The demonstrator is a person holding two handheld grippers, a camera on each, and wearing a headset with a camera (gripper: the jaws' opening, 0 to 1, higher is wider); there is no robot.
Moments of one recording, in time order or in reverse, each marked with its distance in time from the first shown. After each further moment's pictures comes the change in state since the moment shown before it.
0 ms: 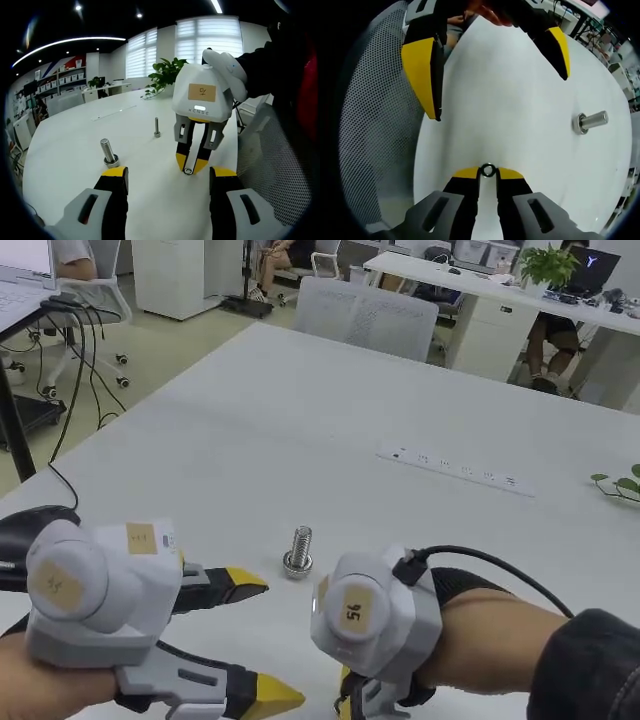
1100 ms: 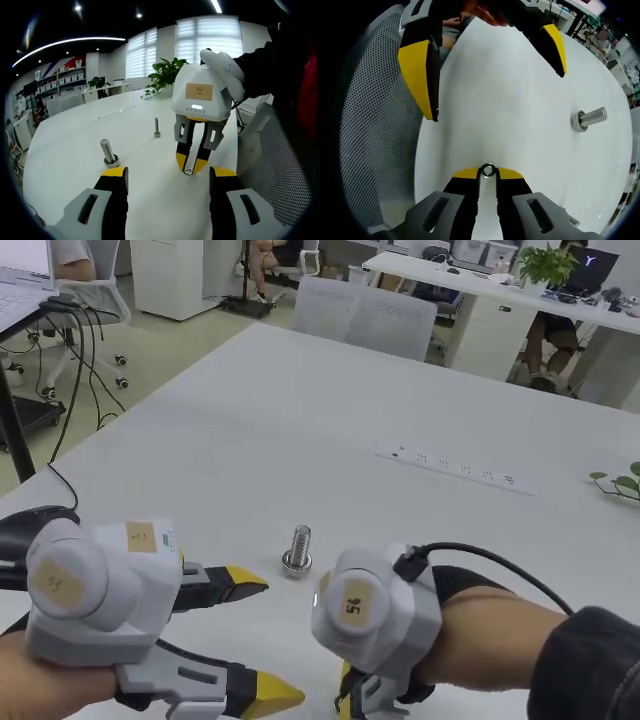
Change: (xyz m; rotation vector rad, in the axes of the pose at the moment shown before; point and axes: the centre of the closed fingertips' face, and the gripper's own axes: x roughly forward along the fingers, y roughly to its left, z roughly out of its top) left arm 0.003 0.001 0.001 0.003 0.000 0.000; right arm 0.001 -0.002 -0.002 0.031 -0.011 0.000
